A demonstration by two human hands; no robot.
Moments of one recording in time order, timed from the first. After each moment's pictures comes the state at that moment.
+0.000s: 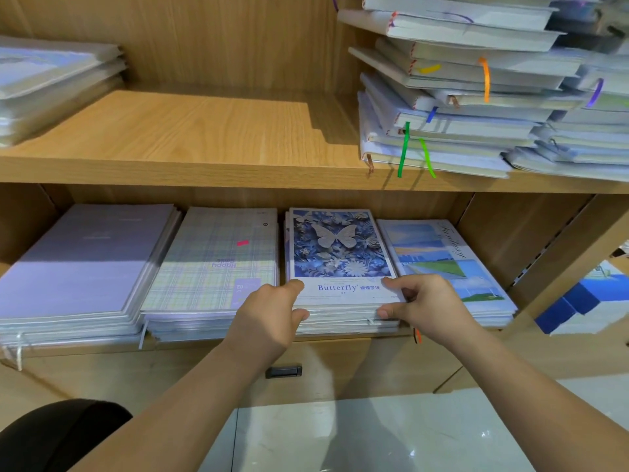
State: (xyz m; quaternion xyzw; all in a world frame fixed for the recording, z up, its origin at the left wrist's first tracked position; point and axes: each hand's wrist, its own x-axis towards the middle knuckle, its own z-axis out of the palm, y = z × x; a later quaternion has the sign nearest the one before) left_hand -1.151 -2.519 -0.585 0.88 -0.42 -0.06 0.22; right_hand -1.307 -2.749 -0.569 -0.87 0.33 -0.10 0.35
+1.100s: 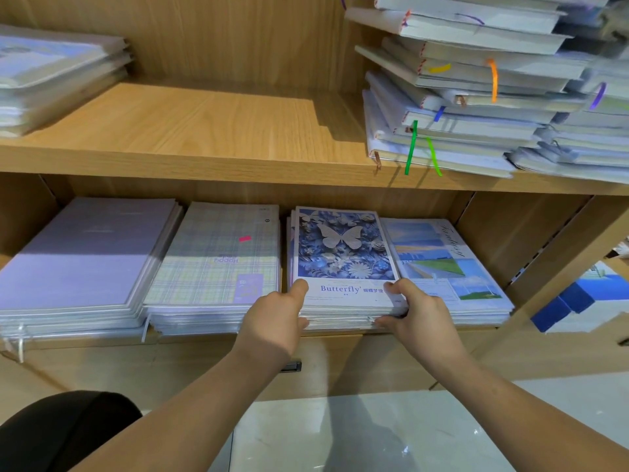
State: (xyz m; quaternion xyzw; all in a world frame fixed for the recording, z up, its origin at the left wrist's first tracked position) left_hand -1.163 -2.521 -0.598 0.90 -0.40 -0.04 0.17; right_hand -1.316 -2.724 -0.603 -0.90 0.34 -0.16 0.23
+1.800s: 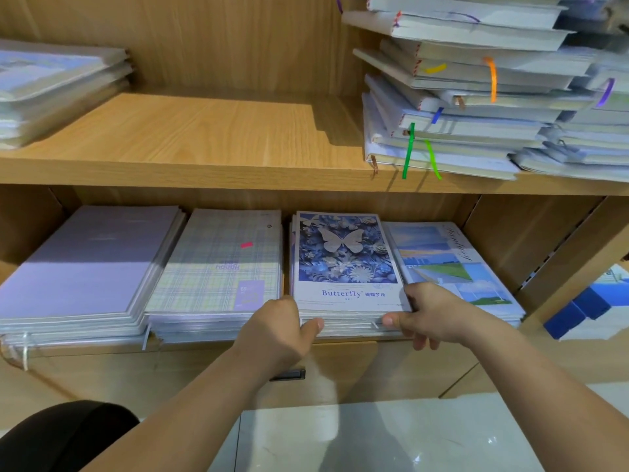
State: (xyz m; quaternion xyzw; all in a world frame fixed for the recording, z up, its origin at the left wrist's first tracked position) left_hand -1.158 -2.520 -0.597 0.90 -0.36 -0.13 0.22; right_hand -1.302 -2.763 -0.566 -0.88 0.32 0.12 0.33
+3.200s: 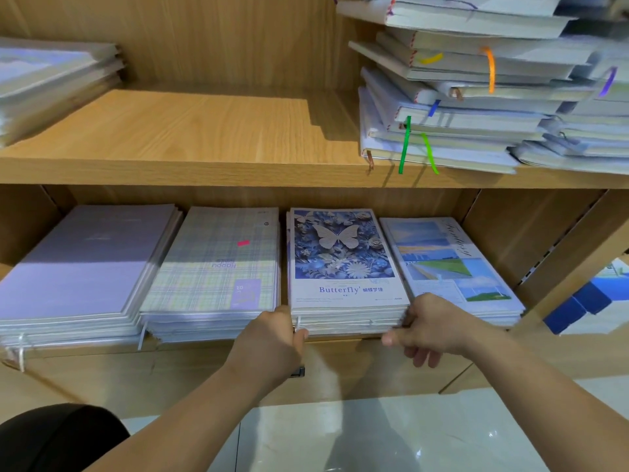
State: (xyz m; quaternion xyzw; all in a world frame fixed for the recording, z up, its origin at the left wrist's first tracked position) left_hand -1.165 -2.511 -0.621 0.90 -0.34 -0.11 0.26; right_hand -1.313 -2.759 -0.577 -0.84 0.34 0.14 0.40
